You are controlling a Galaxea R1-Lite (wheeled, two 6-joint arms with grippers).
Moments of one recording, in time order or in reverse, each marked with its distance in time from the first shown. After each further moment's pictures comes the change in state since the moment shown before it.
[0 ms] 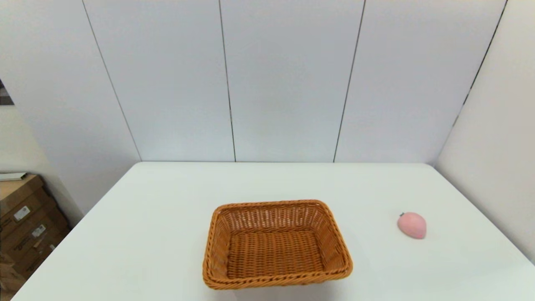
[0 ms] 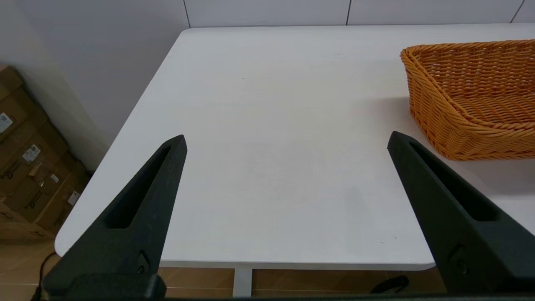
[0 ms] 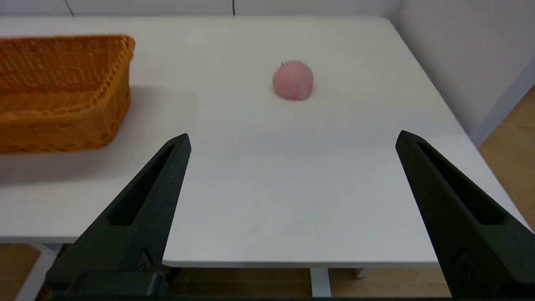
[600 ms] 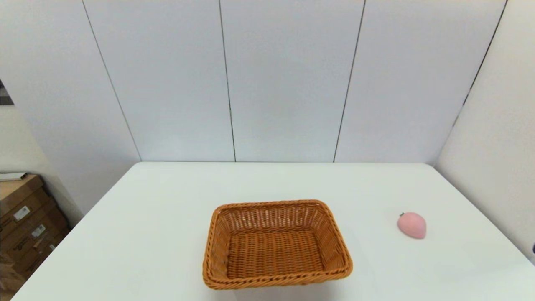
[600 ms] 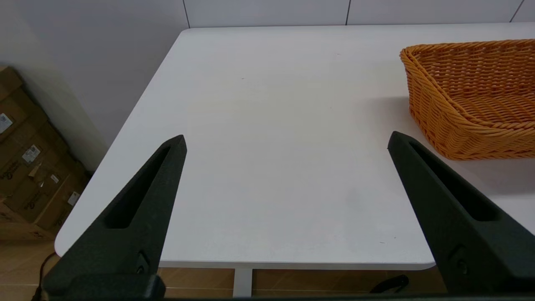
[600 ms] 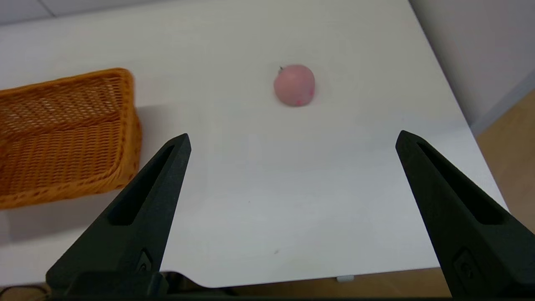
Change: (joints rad) left arm 0.000 -0.001 -0.001 0.001 -0.001 0.001; right arm -0.036 0.727 -0.408 0.005 -0.025 0.129
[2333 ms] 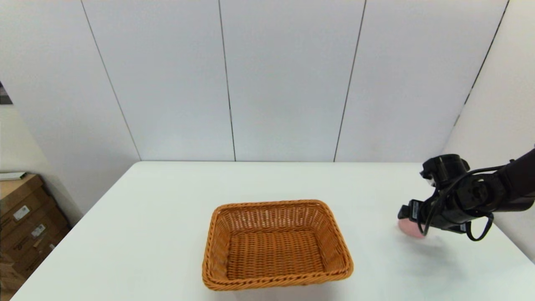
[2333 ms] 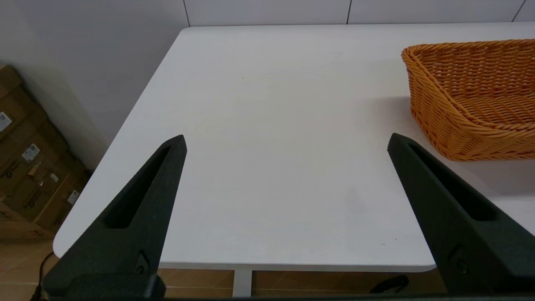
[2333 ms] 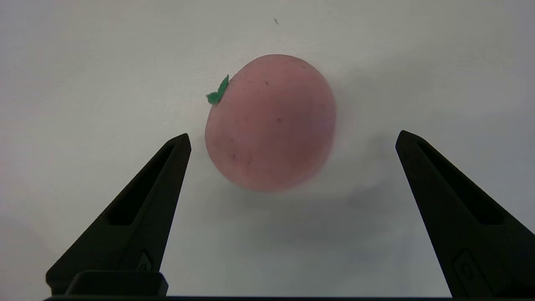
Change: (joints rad) left arm 0.000 0.000 0.000 0.000 0.002 -0.002; right arm -0.021 1.312 -0.359 -0.364 -0.104 0.155
